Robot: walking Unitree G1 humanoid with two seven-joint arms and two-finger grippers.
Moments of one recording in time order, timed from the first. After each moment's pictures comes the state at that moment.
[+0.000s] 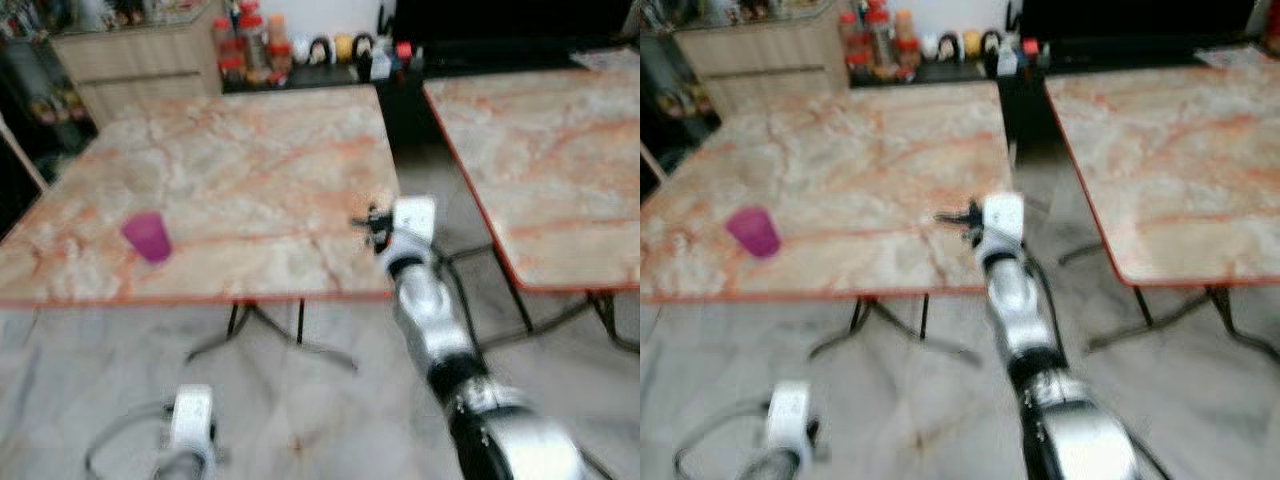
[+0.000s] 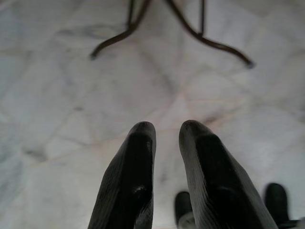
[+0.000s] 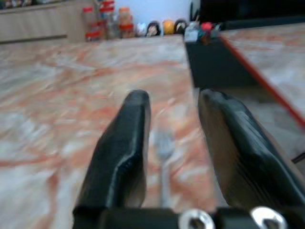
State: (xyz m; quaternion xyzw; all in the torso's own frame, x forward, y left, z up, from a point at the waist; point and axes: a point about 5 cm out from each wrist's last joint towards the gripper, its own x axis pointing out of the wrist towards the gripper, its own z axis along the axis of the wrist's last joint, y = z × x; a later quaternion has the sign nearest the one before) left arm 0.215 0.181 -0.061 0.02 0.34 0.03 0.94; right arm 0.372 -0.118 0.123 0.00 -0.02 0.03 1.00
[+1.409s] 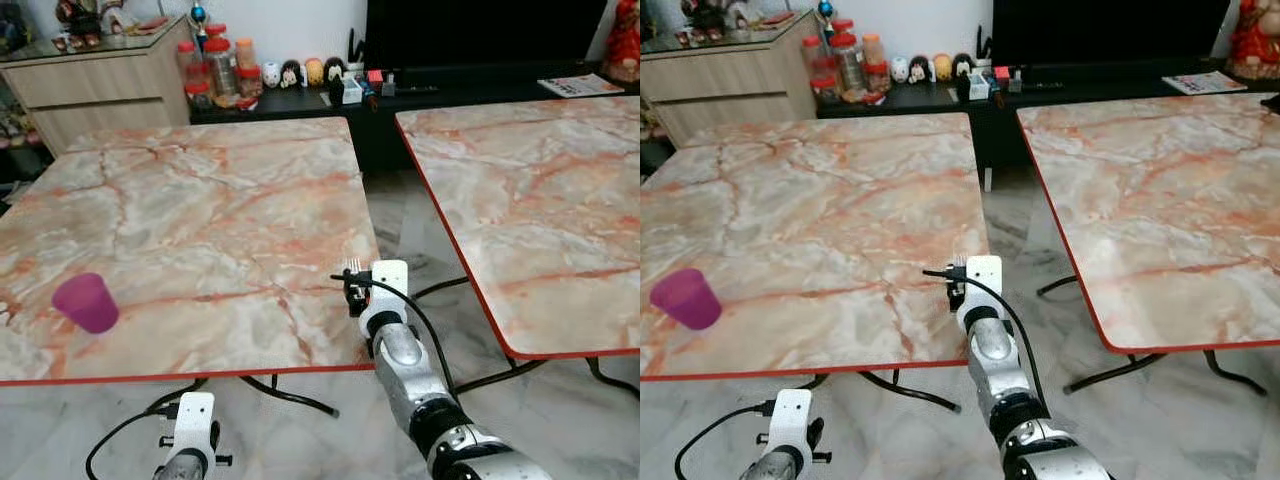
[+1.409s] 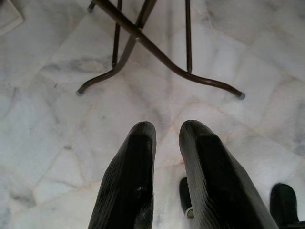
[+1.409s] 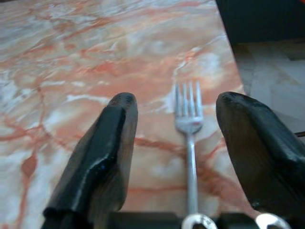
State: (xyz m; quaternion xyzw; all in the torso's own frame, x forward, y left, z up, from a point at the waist) left arm 0.211 0.191 -0.062 0.03 0.34 0.03 0.94; right arm 0.332 -0.077 0.057 0.02 0.10 0.08 0.99
